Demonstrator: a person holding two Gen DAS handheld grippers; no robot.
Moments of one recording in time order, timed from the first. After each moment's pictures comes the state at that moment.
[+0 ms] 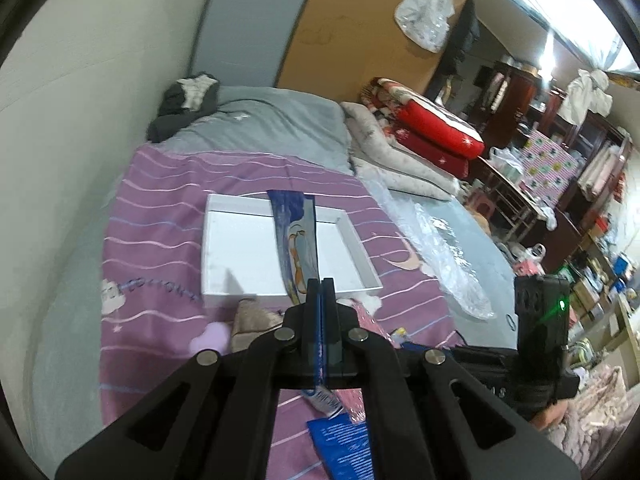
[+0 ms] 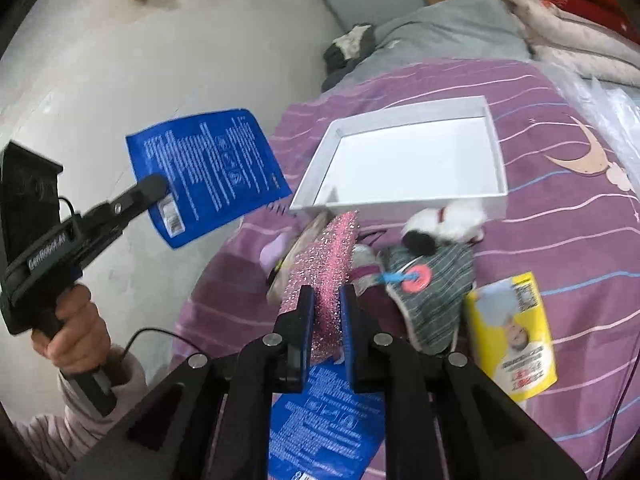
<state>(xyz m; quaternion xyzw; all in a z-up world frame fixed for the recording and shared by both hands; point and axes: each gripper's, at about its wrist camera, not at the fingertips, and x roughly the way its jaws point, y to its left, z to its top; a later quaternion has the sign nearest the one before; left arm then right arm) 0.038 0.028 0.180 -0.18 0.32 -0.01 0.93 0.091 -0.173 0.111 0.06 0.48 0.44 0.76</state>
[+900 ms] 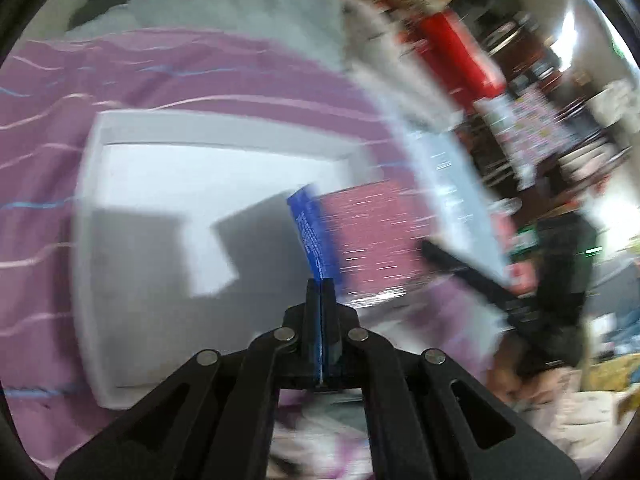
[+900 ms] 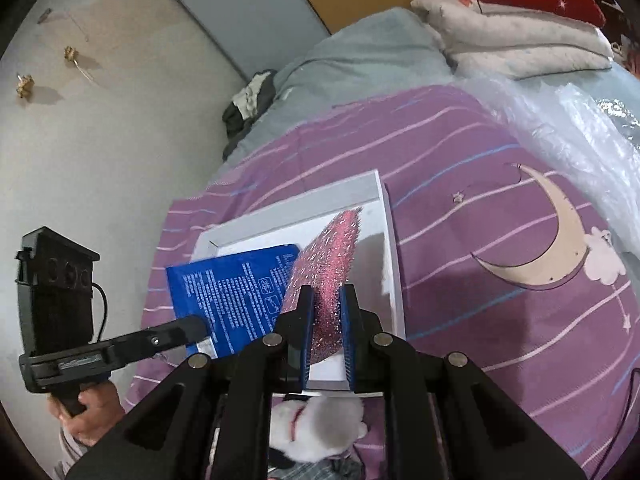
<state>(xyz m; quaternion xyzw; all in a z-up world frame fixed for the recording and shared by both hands) 0.217 0.066 0.062 -0.23 0.50 -0.08 0.83 0.253 -0.162 0.064 0.11 0.46 0.30 0.83</state>
